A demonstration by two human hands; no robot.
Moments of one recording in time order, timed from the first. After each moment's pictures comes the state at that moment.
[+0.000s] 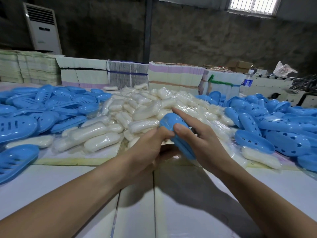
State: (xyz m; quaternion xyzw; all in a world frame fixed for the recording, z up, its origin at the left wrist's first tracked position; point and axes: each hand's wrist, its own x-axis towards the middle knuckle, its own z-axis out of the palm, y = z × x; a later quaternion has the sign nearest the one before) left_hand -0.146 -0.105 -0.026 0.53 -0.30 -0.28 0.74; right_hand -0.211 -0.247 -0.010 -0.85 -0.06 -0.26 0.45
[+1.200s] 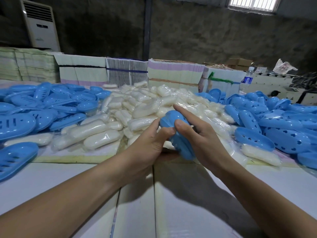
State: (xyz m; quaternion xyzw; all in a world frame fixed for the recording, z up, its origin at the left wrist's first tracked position) left_hand -0.152 -0.104 -0.024 0.57 -0.30 -0.24 0.73; right_hand -0.210 -0.247 -0.013 -0.83 -0.05 -0.26 0.49
